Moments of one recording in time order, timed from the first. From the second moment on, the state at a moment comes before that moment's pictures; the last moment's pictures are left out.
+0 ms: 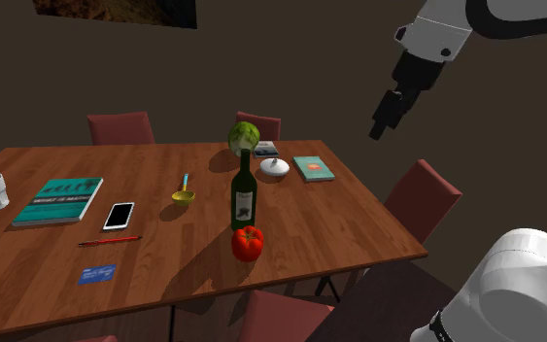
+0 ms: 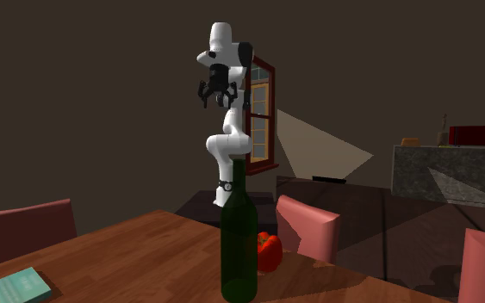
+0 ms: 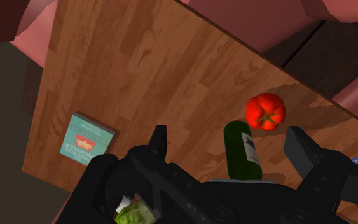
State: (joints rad) arm -0.01 -0.82 0.03 -2.27 -0.01 1.62 -0.06
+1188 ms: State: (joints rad) arm 0.03 -0.28 0.10 -2.07 -0.01 1.96 -0.07
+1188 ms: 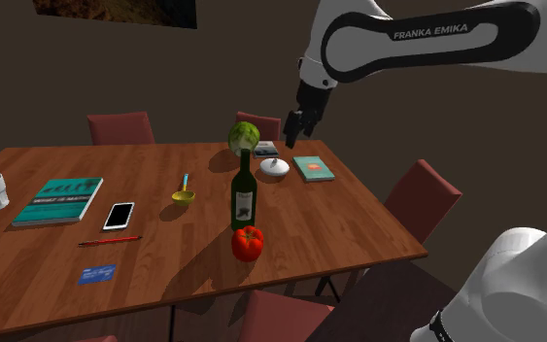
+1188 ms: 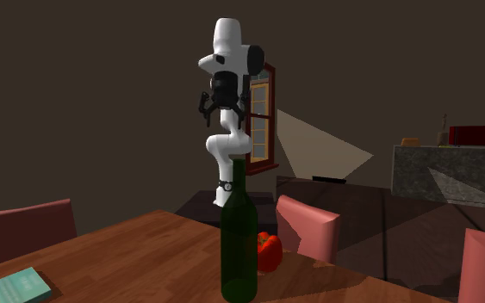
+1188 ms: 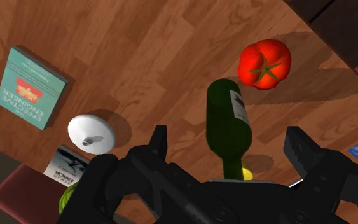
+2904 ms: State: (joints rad) arm 0.07 0.21 0.15 -1.76 -0.09 2.14 -0.05
